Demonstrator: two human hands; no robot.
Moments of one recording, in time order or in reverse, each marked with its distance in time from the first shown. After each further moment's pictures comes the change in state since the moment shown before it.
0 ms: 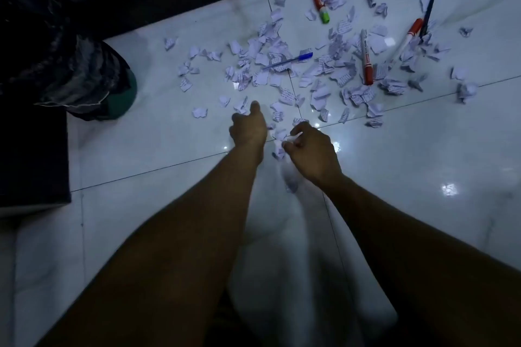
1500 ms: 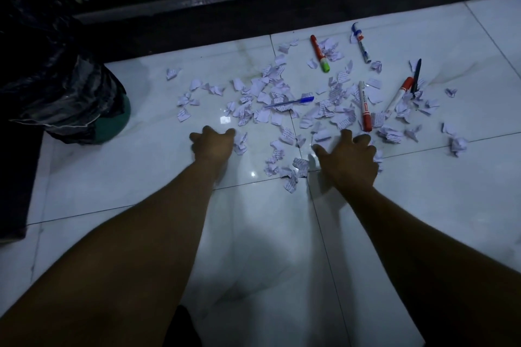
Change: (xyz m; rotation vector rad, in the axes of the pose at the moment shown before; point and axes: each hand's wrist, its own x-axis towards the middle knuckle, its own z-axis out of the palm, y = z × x) left_hand 0.077 0.013 -0.052 0.284 0.028 0.209; right_hand 0.063 0.014 -0.036 -0.467 0.282 0.278
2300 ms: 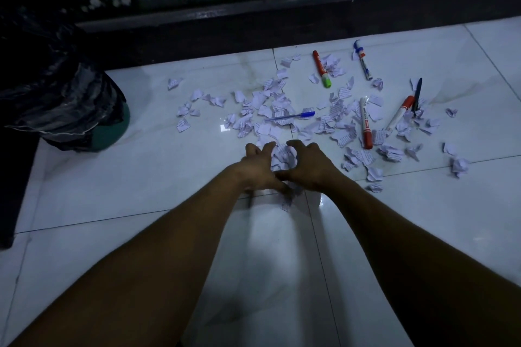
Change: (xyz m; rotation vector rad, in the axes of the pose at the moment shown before) left_hand -0.033 0.026 0.038 0.433 -0.571 0.423; right_hand 0.019 -0.049 0.008 0.102 -0.465 -0.377
